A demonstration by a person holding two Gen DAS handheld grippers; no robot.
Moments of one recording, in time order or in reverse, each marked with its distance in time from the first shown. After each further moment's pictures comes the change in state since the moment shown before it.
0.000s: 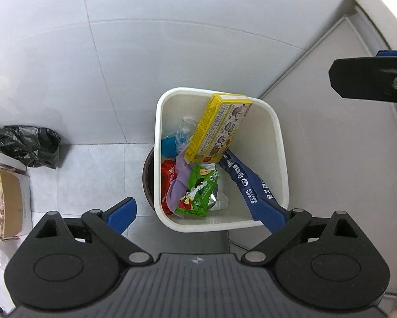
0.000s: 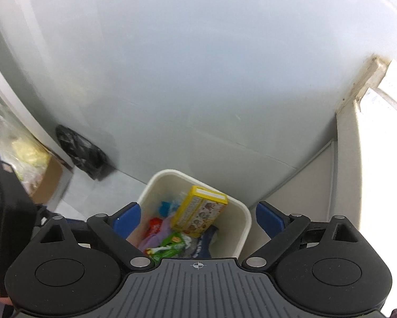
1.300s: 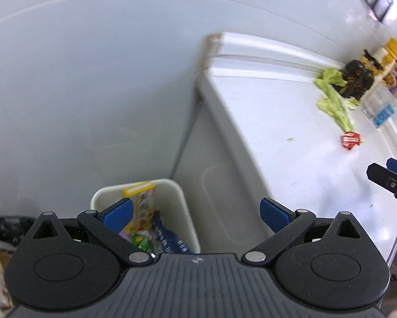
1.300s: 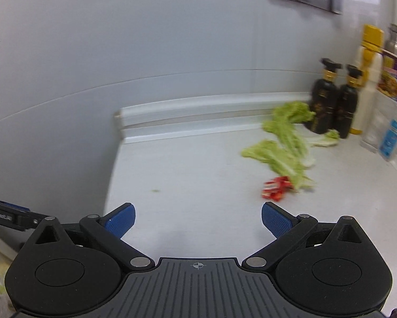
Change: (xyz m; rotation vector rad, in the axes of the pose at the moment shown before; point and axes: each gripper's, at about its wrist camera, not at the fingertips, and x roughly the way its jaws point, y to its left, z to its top) left arm -0.118 -0.132 0.045 0.259 -0.216 -0.136; right arm -0.191 -0.173 -0.153 0.527 -0.365 -0.284
